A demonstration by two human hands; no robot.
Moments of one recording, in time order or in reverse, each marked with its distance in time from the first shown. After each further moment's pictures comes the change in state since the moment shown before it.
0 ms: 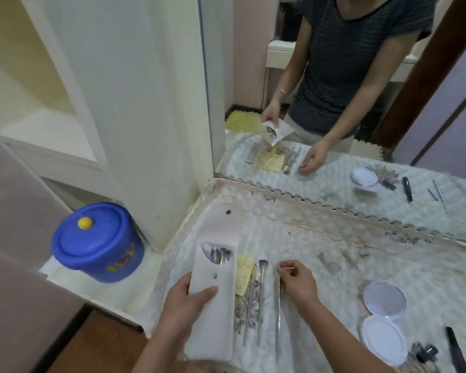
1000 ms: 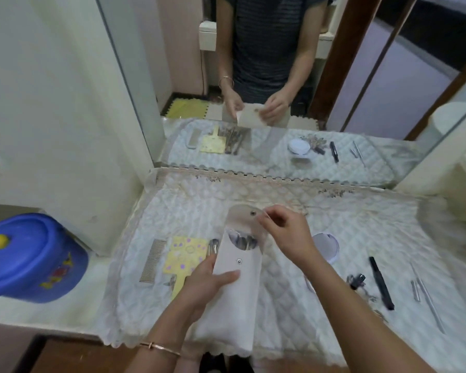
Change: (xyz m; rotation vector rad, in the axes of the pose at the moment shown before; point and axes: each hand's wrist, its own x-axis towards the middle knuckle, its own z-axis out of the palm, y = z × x) left_hand -0.007 0.006 0.087 0.045 -0.566 -0.103; right_hand -0.041 -0.059 -0.090 -0.077 0.058 -0.423
